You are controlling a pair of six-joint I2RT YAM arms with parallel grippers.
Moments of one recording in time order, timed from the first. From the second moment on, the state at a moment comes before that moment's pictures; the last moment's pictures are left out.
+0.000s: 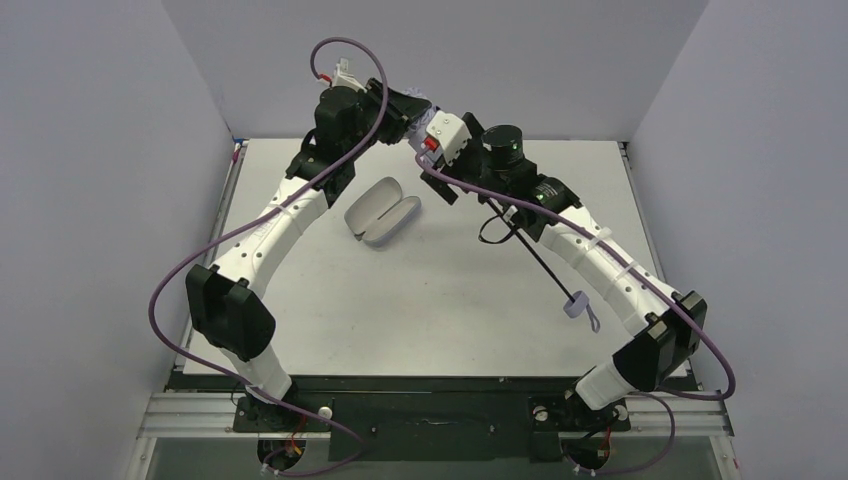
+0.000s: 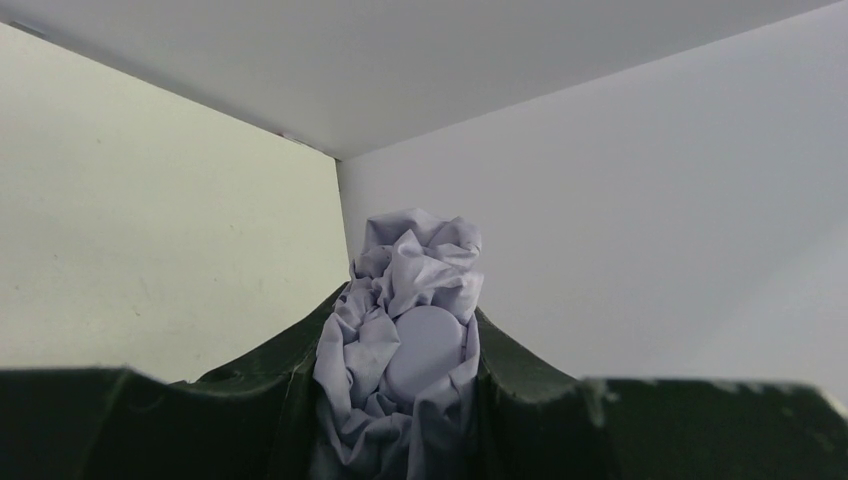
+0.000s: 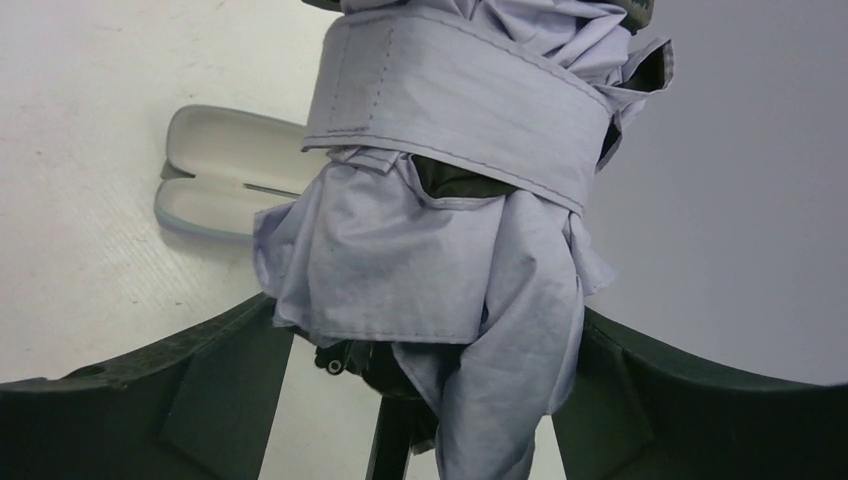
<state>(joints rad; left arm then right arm) -0.47 1.71 1.73 -0.08 0.11 -1.14 0.62 1.52 1.56 -0.34 -0.09 -0.50</state>
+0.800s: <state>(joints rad) -0.37 1.68 1.70 -0.04 0.21 -1.03 0.49 1.55 1.57 -0.36 -0.28 -0.39</state>
